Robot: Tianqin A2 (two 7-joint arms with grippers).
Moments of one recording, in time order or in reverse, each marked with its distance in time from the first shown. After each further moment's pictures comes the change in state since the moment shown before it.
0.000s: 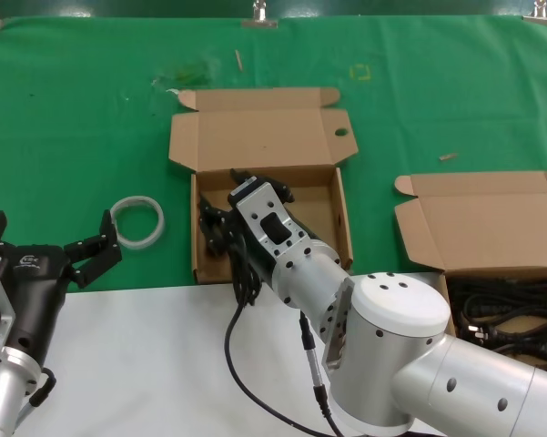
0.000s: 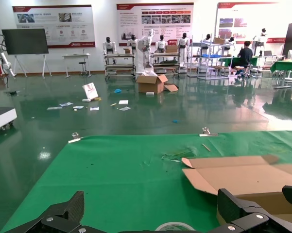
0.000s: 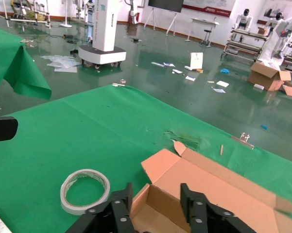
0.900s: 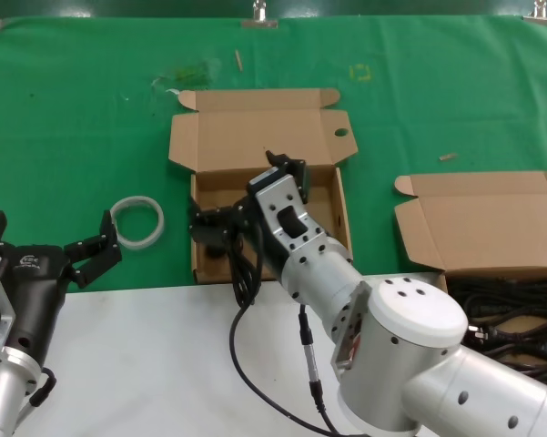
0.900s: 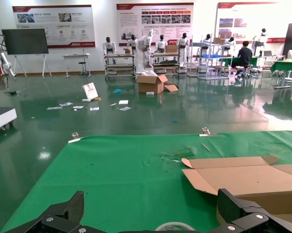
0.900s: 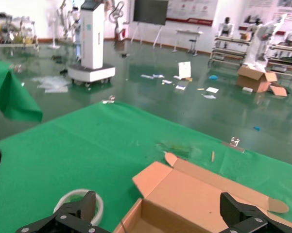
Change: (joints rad) left arm 0.000 0.000 0.000 0.000 0.000 0.000 0.000; right arm -0.075 0.000 0.111 0.026 -0.092 -0.053 0.063
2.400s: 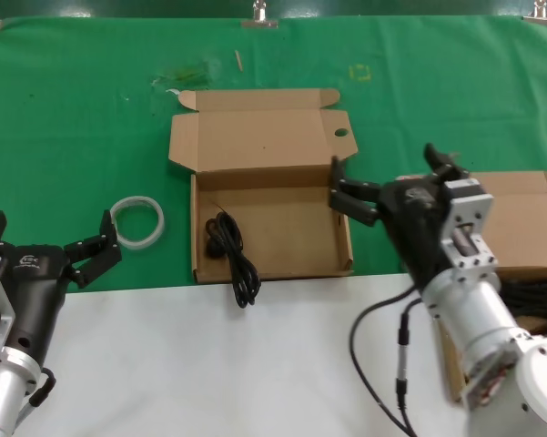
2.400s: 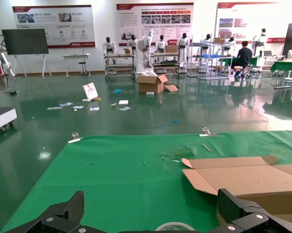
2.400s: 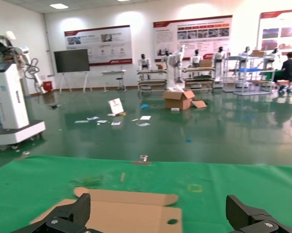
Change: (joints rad) left arm 0.000 0.000 0.000 0.000 0.000 0.000 0.000; right arm -0.461 0.000 0.687 0.158 -0.568 -0.327 0.390
